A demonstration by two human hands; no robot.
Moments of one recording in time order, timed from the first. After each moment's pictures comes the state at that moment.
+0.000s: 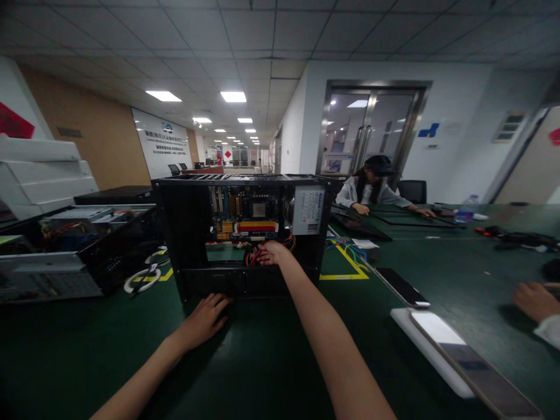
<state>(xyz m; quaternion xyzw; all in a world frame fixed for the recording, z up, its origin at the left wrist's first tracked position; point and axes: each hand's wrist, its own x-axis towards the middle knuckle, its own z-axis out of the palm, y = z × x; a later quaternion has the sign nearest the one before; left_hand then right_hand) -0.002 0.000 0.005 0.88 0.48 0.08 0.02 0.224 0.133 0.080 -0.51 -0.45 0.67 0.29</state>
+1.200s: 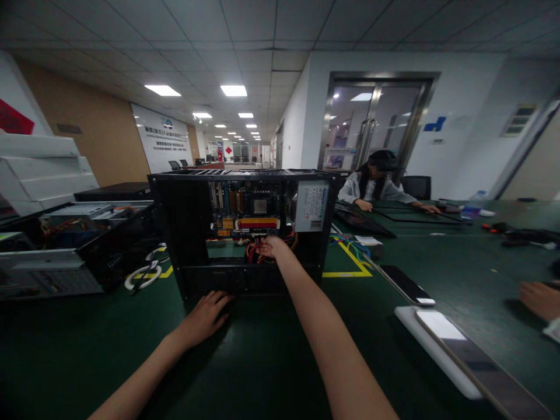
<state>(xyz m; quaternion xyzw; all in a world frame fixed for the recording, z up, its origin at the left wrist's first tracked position) -0.003 0.000 0.004 0.88 0.47 0.08 0.02 0.211 0.142 0.084 -0.53 -0.31 0.68 0.40</state>
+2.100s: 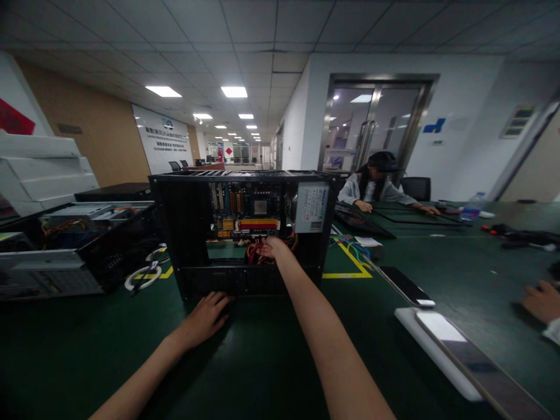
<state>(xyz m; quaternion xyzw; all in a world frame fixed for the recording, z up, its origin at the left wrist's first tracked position) -0.001 -0.002 0.010 0.87 0.48 0.08 0.04 0.211 0.149 0.080 -0.54 -0.30 0.68 0.40</state>
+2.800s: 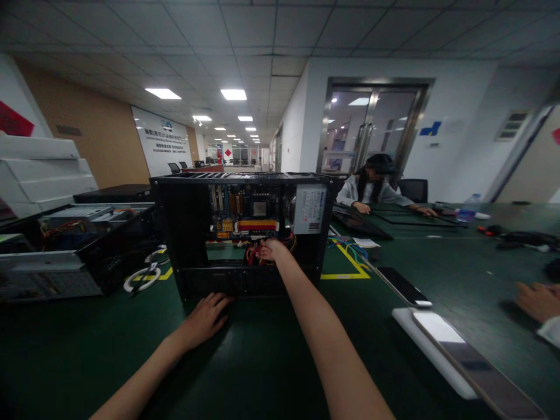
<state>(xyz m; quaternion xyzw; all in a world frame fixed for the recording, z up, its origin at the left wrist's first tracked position) -0.001 -0.002 0.009 0.88 0.47 0.08 0.02 0.213 0.139 0.083 -0.53 -0.32 0.68 0.38</state>
